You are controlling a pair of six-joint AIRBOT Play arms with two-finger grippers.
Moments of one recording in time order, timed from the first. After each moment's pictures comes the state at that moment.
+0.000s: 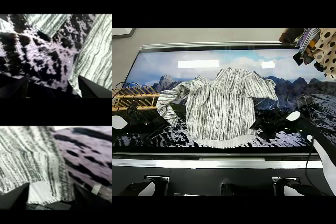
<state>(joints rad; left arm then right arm) 0.13 -0.96 0.71 1.19 -1.08 -1.82 -0.01 -1.34 0.71 -0.83 1.00 1.55</state>
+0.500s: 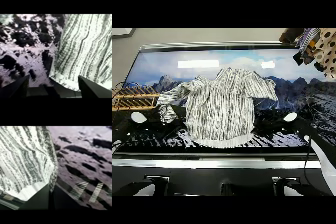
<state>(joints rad) 0.00 -1.20 0.70 0.97 -1.03 -1.66 0.01 -1.32 0.70 -0.77 0.99 1.53</state>
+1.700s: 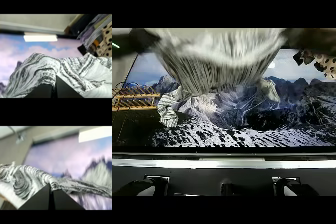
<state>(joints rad) -0.14 -1.15 1.81 1.04 -0.96 -1.58 0.02 -1.07 1.79 -0.89 1.01 1.60</state>
